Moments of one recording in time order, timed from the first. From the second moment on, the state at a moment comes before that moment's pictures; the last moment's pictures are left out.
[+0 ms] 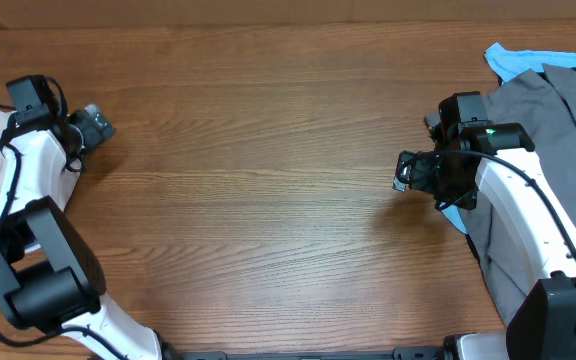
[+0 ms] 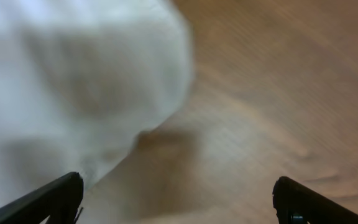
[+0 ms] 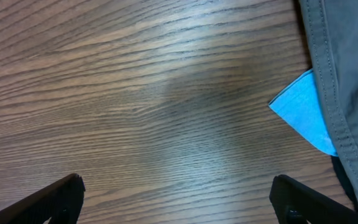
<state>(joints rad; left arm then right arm) 0.40 1.92 1.40 -0.56 -0.03 -0.31 0.08 1.59 1.21 -1.06 -0.11 0.33</state>
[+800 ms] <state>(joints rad) 0.65 1.82 1.41 -0.63 -0.39 -0.49 0.08 1.59 1.21 -1.06 -0.11 0.33</state>
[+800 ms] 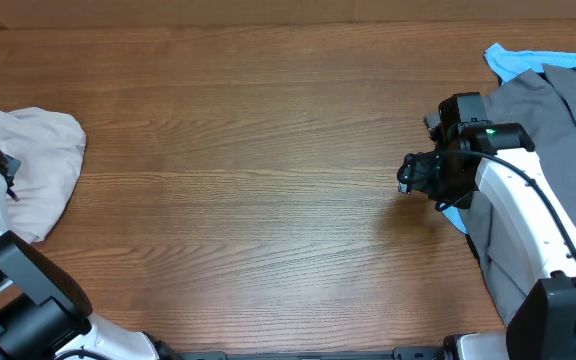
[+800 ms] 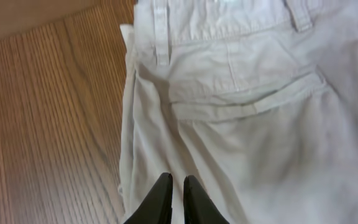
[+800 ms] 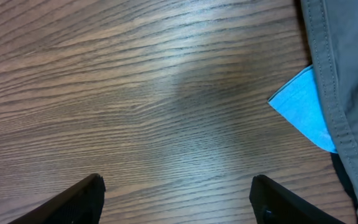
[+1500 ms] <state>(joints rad) 0.65 2.12 1.43 -0.59 -0.33 -0.47 0.08 1.59 1.21 -1.06 -0.12 0.33</state>
